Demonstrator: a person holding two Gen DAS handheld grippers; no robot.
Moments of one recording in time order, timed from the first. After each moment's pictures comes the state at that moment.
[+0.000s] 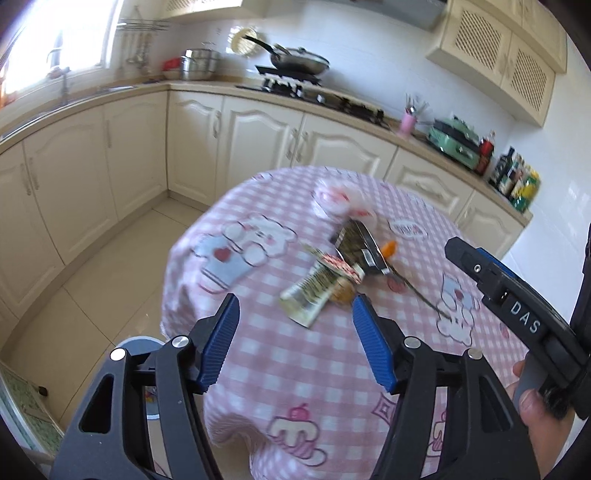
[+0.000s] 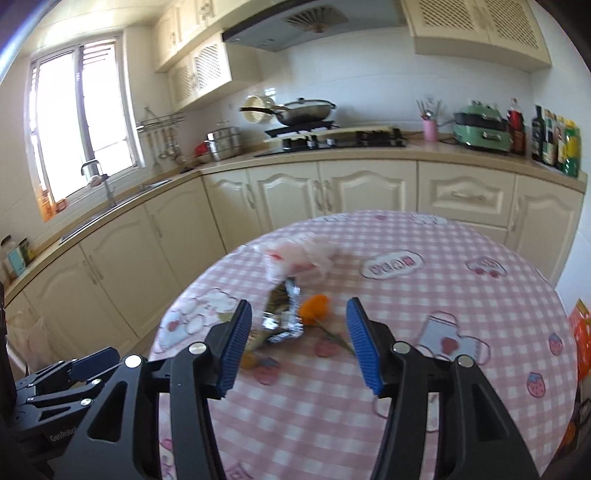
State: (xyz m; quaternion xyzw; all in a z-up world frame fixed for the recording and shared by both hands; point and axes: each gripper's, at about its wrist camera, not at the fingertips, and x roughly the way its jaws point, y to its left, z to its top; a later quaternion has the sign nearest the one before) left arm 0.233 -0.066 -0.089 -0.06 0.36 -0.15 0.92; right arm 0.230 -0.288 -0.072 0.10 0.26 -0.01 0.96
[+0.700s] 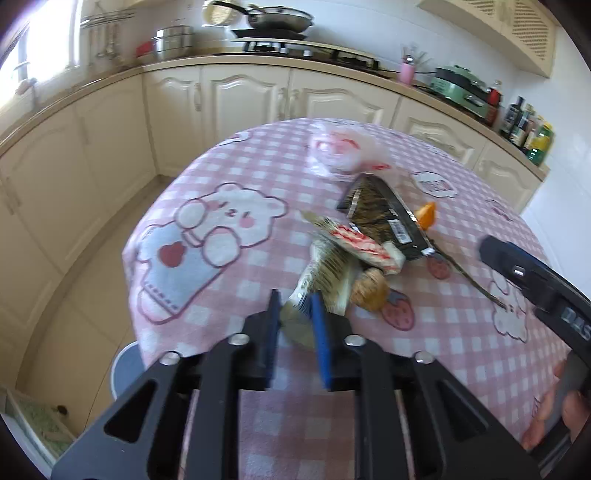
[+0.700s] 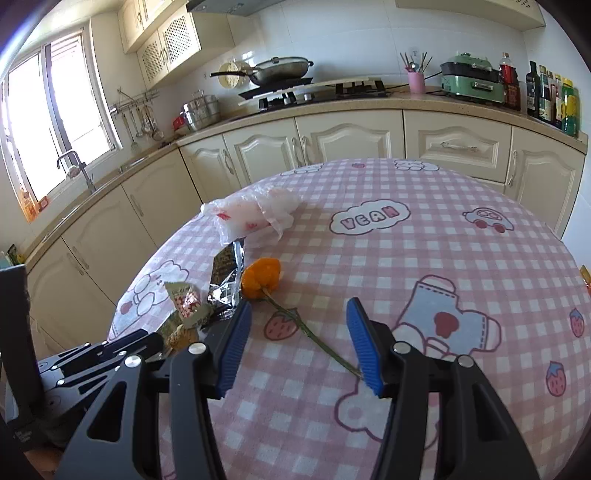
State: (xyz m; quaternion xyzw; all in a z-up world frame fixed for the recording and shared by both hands) left arm 0.290 -0.107 -0.136 0.00 0.41 -0.16 0.90; right arm 0.274 -0.318 -0.117 0.13 0.33 -0.02 0.93
